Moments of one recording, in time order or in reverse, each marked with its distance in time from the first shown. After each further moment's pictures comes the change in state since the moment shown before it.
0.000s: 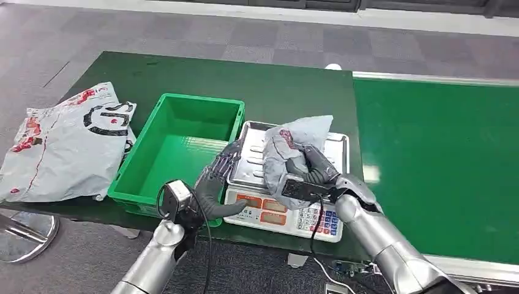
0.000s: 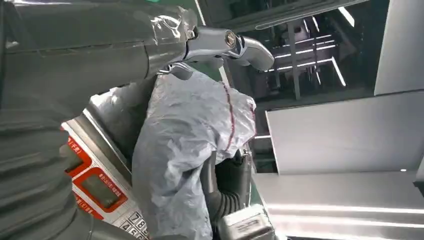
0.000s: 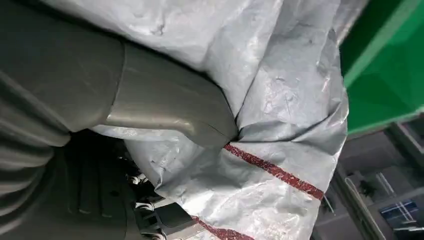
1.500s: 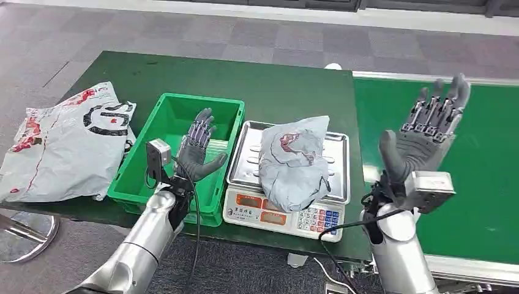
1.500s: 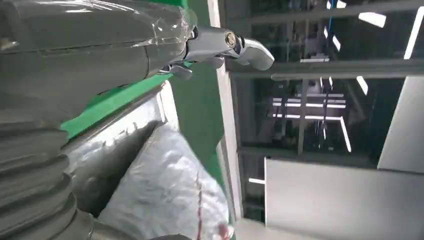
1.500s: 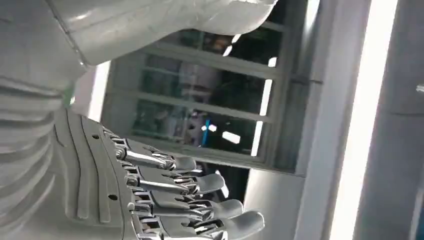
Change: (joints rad) left arm -0.242 -0.053 0.213 0.308 0.059 0.044 0.000; right arm 0.301 0.061 -0.326 -0.796 -0.545 -0.422 -0.156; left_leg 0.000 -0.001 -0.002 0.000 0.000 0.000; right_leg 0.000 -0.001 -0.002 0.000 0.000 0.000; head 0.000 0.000
